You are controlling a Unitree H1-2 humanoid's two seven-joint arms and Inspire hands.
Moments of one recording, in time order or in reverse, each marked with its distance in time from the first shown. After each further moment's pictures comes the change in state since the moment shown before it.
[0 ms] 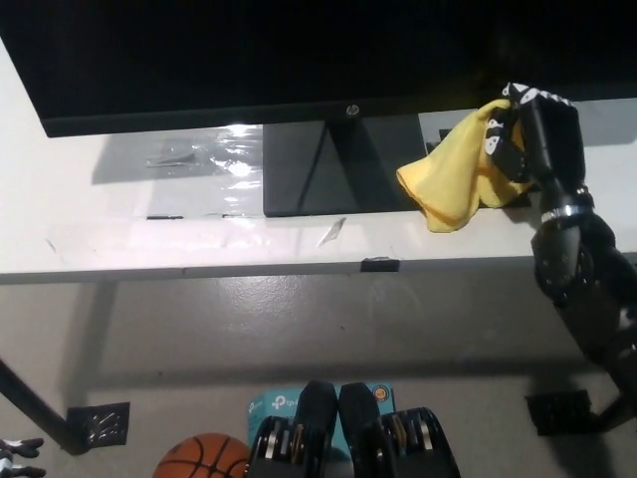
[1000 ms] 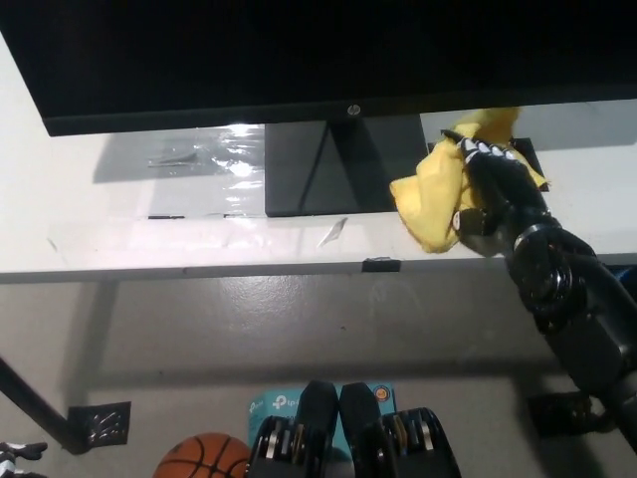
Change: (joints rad) left_arm -0.002 -0.017 0.003 0.006 0.000 0.001 0.000; right_arm 0.193 -0.031 0.050 -0.585 0.000 0.497 0.629
